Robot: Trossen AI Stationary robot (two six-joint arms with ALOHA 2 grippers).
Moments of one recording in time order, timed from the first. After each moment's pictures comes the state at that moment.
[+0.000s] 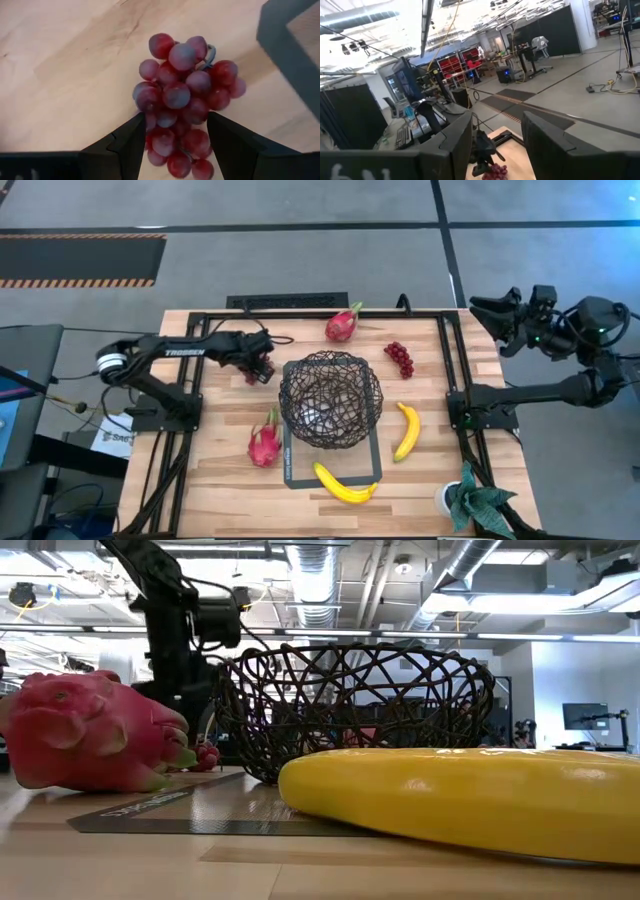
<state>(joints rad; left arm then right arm) 0.48 1.46 0.81 -0.69 -0.22 -0.47 -0.11 0.52 1.26 -0.58 0.31 0.31</state>
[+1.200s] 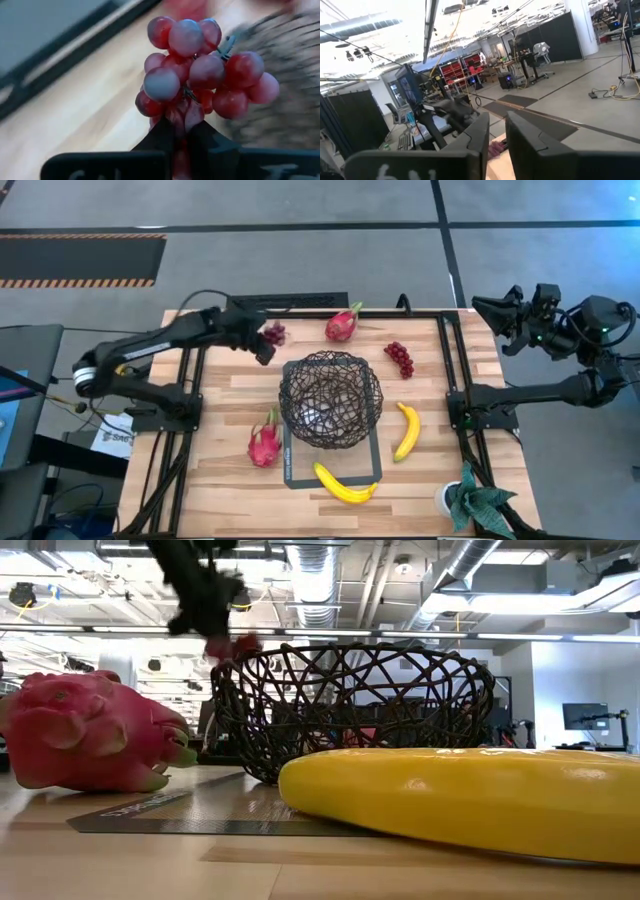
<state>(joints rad) 0.43 1.21 1.13 -0.77 -0.09 -0.31 -0.11 0.52 1.26 -0.54 0.31 0.31</state>
